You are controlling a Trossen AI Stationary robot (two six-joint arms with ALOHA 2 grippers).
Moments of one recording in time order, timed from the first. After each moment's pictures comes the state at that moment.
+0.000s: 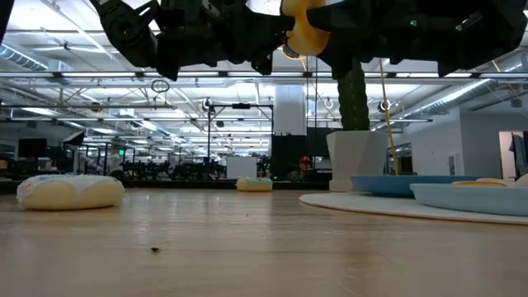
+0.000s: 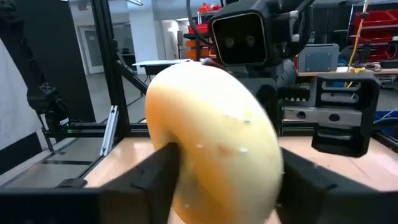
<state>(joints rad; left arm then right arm) 0.06 1.71 0.84 0.85 0.56 0.11 0.09 1.44 0.48 1.02 -0.01 0.07</state>
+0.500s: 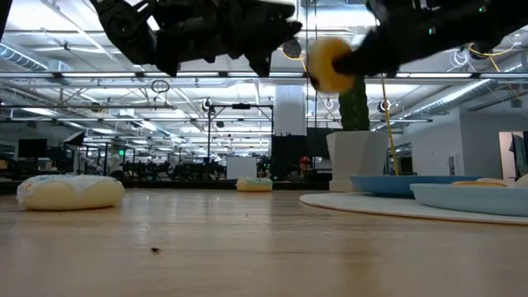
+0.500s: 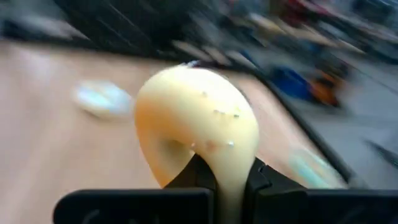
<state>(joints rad) 0.06 1.70 0.84 0.86 0.53 -0.07 0.11 1.15 0.48 0.45 0.31 -0.14</state>
